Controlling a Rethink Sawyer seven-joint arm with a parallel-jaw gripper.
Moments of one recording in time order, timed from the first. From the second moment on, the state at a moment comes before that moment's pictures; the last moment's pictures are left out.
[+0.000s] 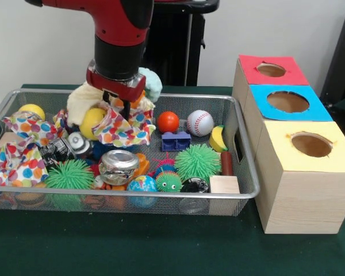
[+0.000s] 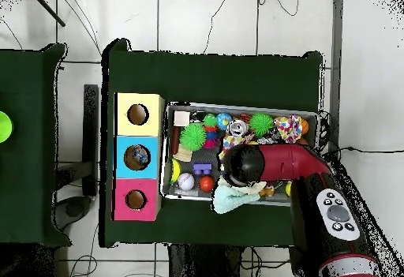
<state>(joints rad) -0.51 -0.60 0.18 1.63 -0.53 0.70 2.17</state>
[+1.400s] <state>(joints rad) -0.58 -0.81 0.18 1.63 -0.58 0.88 2.05</state>
